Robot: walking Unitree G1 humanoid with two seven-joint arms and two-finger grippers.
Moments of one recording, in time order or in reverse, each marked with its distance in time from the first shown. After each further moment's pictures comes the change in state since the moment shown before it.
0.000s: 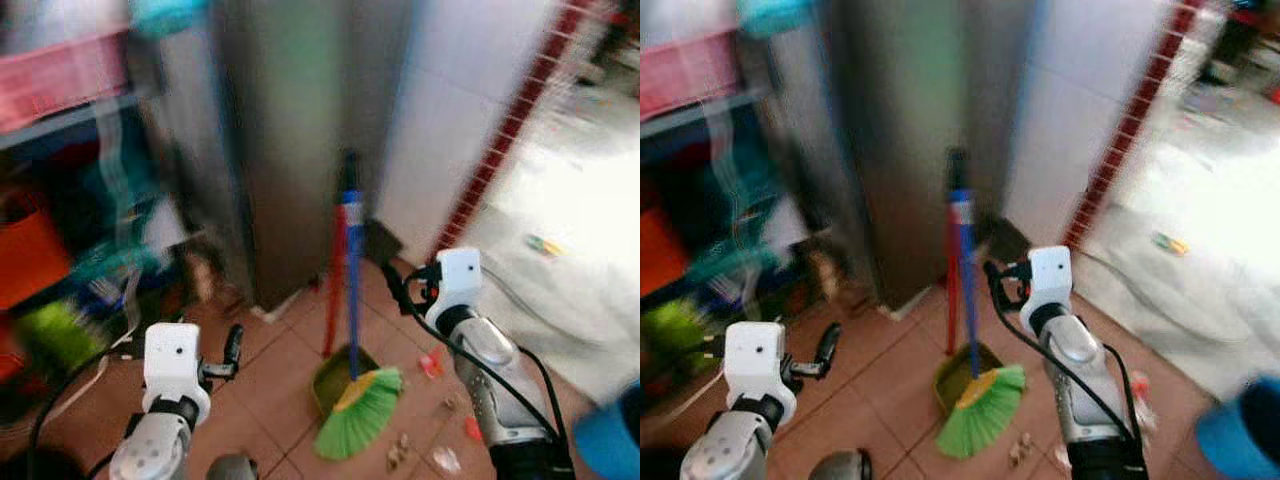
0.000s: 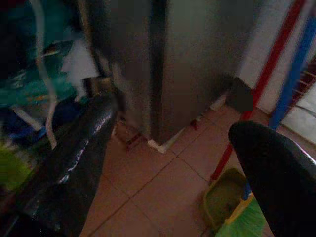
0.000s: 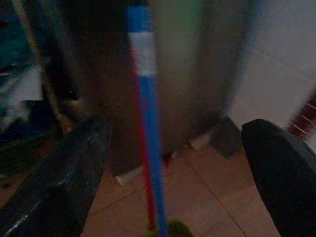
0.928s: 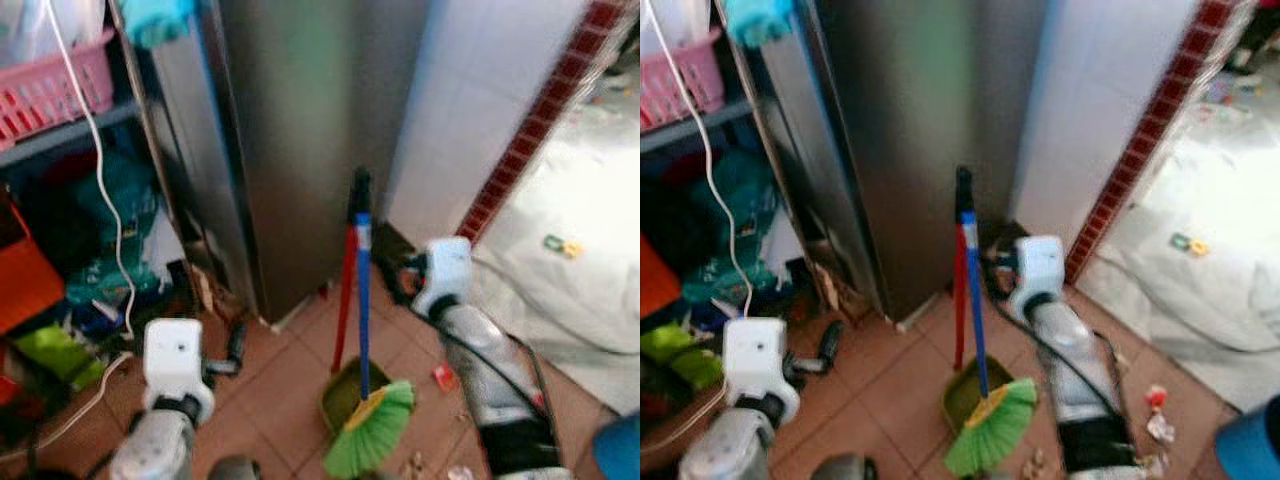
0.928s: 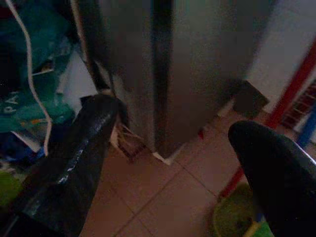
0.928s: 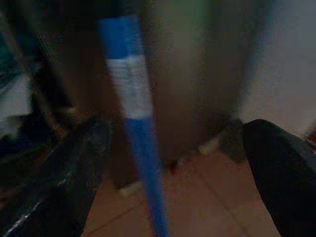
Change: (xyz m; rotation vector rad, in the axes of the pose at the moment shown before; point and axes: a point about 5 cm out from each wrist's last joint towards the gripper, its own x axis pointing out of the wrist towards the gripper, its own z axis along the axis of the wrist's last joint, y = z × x) left arm -0.001 -0.004 0.012 -0.002 -0.032 -0.006; right arm 0.016 0.008 0.004 0.000 0.011 0.005
